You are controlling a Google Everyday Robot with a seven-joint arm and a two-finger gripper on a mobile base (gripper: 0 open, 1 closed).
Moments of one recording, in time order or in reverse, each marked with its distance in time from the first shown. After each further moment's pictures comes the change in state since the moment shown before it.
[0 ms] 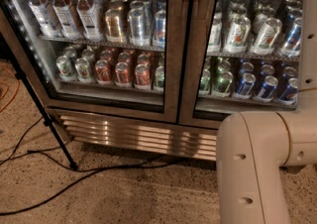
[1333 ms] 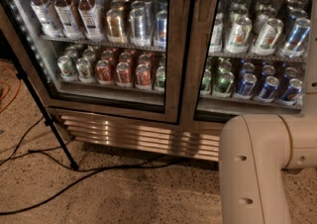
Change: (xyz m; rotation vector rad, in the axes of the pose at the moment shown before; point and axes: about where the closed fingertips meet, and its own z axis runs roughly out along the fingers) arm -0.002 0.010 -0.013 0.028 0.018 -0.015
